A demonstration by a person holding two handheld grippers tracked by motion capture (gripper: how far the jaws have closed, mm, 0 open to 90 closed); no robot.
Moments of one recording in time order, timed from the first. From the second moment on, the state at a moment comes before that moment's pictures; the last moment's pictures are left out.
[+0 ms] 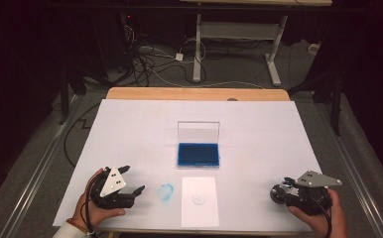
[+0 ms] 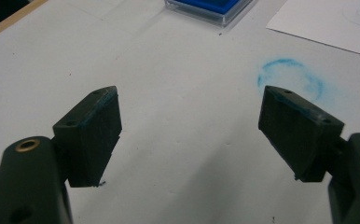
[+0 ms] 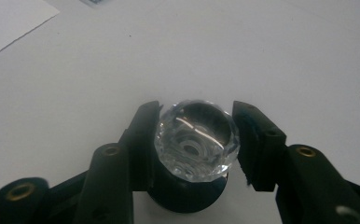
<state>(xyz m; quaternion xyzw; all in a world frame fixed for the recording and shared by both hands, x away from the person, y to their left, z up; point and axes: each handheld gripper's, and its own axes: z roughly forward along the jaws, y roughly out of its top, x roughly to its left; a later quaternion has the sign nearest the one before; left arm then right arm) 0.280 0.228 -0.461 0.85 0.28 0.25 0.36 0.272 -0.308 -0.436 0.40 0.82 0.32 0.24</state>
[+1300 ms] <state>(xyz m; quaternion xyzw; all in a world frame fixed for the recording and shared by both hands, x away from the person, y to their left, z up) 0.281 0.226 -0.462 0.86 0.28 0.25 0.36 0.295 -0.264 -0.380 0.35 0.80 0.41 0.28</state>
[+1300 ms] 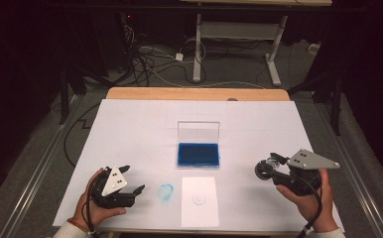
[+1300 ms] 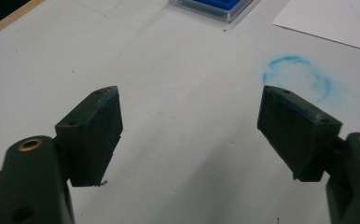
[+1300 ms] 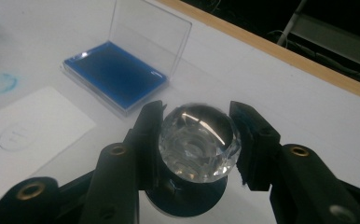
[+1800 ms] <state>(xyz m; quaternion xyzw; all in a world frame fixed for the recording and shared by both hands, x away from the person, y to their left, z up) 0.281 0.226 -0.462 0.85 0.28 0.25 0.36 0.318 -0.215 -0.366 0.30 0.80 0.44 0.27</state>
